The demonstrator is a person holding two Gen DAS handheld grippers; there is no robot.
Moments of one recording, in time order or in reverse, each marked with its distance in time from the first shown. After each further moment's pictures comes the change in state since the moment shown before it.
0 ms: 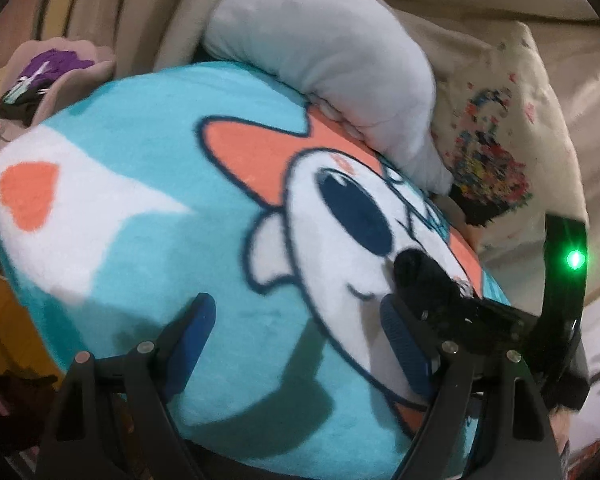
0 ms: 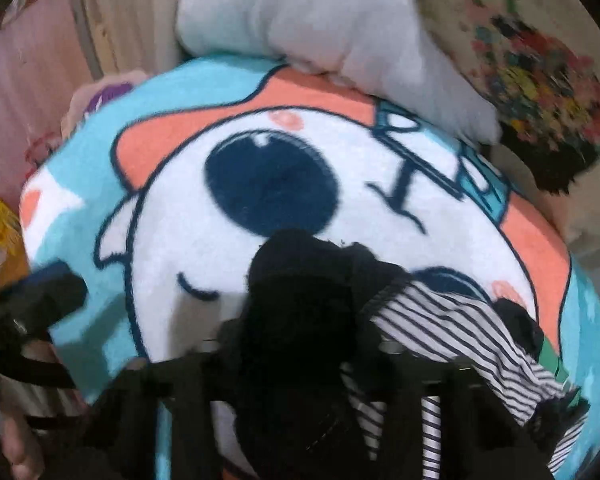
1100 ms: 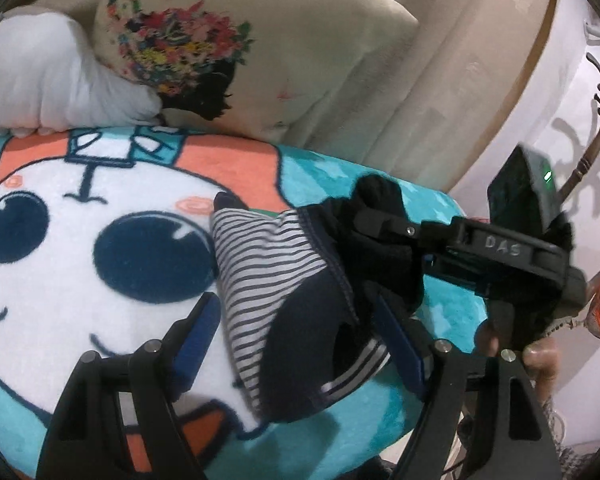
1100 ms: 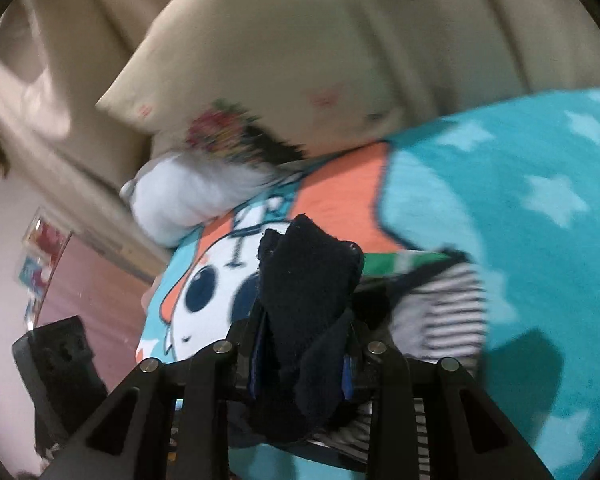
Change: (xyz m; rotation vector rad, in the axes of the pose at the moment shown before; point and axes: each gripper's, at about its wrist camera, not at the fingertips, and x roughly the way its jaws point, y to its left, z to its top) left arm 0.054 -0.239 -0.080 0.548 0.193 -0.295; right arm -0.120 -0.248 -0.156 0.699 -0.341 0.320
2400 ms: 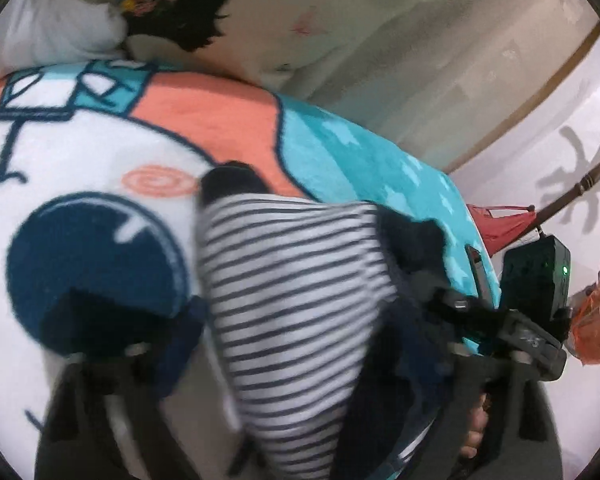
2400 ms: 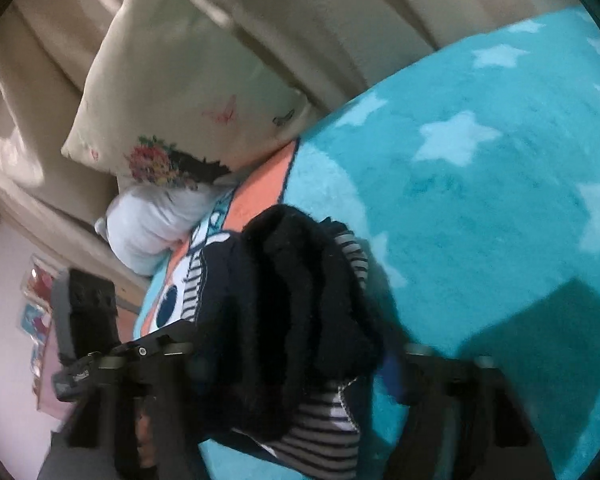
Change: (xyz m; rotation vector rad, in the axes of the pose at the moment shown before) left arm 0.086 0.032 0.024 -0.091 0.202 -0.133; right arm -0.010 -0.058 -0.007 0.098 -0.015 0.039
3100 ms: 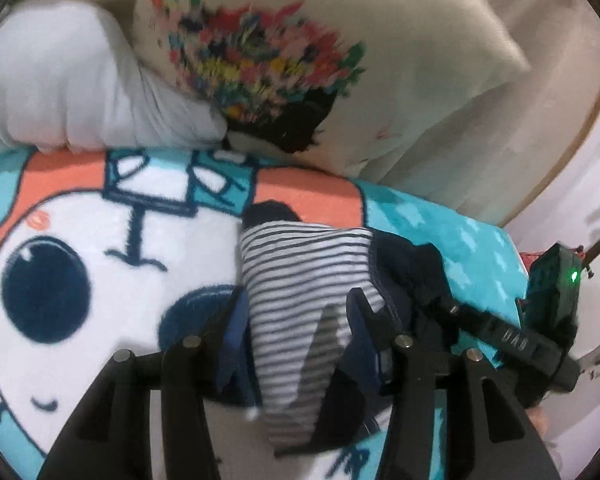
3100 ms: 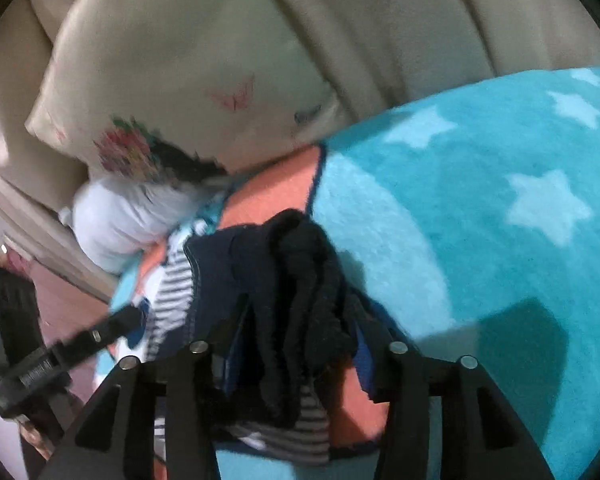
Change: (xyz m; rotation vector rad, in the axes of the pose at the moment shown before) left arm -0.070 0.022 0.021 0.000 -0.215 0.269; right arm 0.034 0.043 0.033 -0.089 -0.072 -0.141
